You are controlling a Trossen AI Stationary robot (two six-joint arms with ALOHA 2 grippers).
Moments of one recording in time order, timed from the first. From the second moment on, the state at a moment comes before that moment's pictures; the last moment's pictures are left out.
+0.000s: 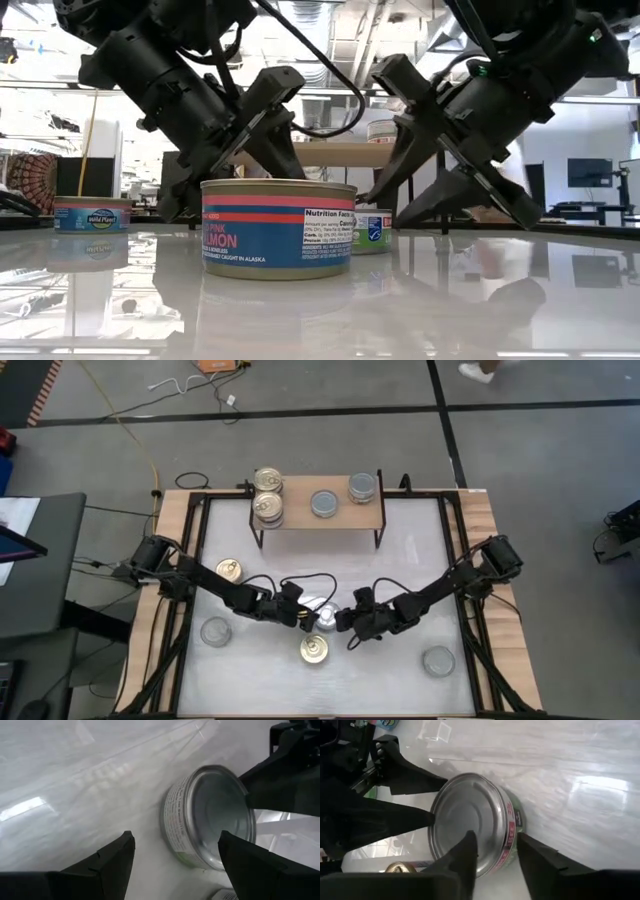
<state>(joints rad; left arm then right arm) -0.29 1.76 0.83 0.21 -0.37 -1.22 0.40 1.79 0.86 0.09 0.51 1.56</state>
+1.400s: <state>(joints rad) -0.28 1.77 0.83 0.27 -0.25 -1.40 0.38 1.79 0.86 0.05 0.47 1.52</state>
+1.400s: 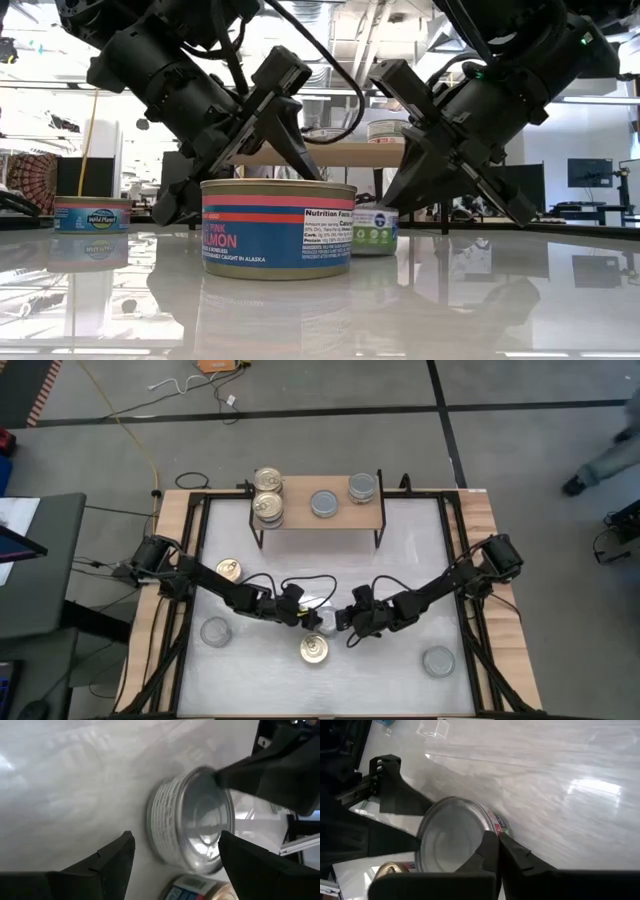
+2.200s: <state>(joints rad) -0.29 1.79 0.84 0.29 -0.21 -1.52 0.39 1.79 0.86 0.04 0.47 1.52</state>
